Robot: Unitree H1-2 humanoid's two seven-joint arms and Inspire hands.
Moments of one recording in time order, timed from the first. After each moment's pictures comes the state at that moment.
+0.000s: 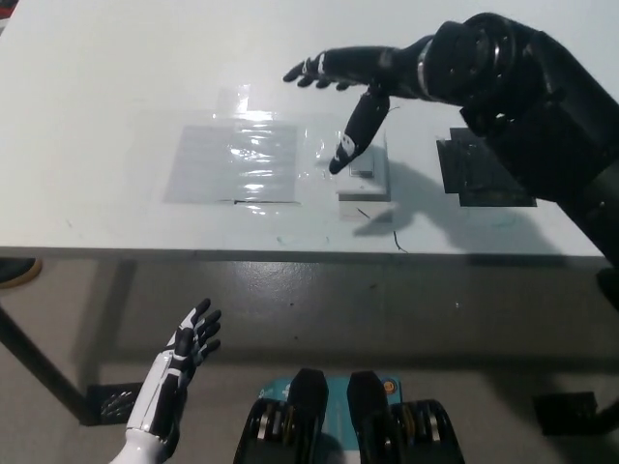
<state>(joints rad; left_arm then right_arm) 0.06 0.08 -0.04 -0.10 -0.01 -0.02 -0.09 -1.27 -0.29 0.66 0.51 -0.23 0.46 0.73</state>
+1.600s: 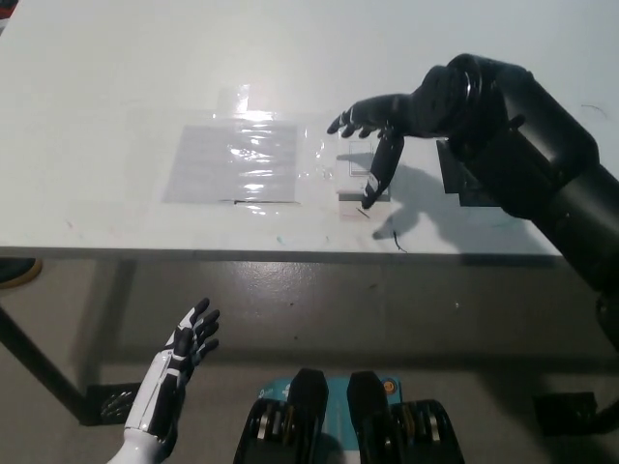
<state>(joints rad) 0.06 0.09 -0.04 -0.10 -0.01 -0.03 -0.09 -1.23 -0.24 0.67 0.72 -0.37 0.44 0.77</state>
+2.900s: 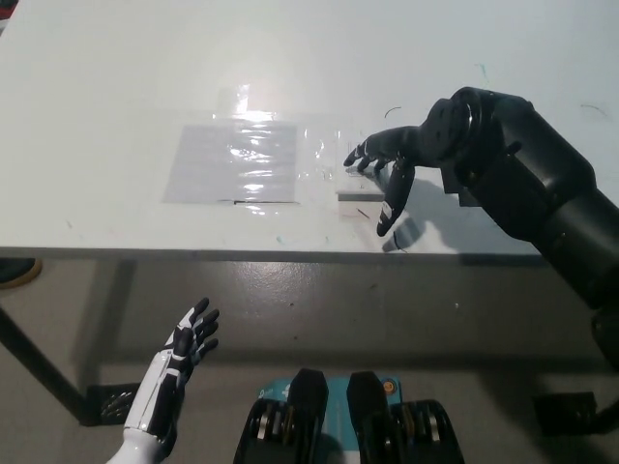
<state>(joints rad) 0.06 0.09 -0.04 -0.10 -0.01 -0.03 -0.09 -1.20 -0.23 0.67 0.80 -0.41 0.40 0.78</state>
